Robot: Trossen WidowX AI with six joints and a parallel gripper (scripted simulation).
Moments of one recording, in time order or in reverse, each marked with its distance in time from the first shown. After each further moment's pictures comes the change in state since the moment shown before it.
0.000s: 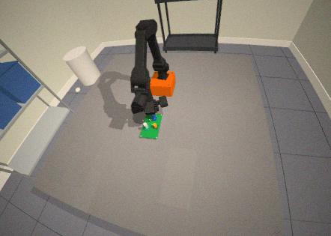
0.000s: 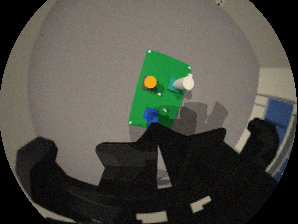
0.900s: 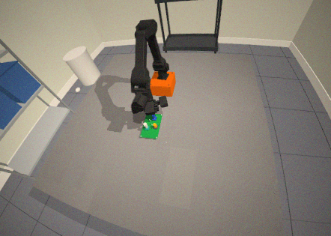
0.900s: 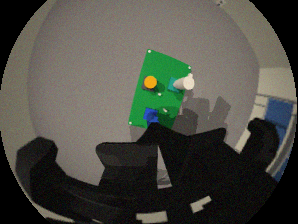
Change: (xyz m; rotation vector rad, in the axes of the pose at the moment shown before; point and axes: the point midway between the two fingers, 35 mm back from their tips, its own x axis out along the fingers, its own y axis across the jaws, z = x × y) arm 0.002 0.000 0.000 0.000 -0.001 0.000
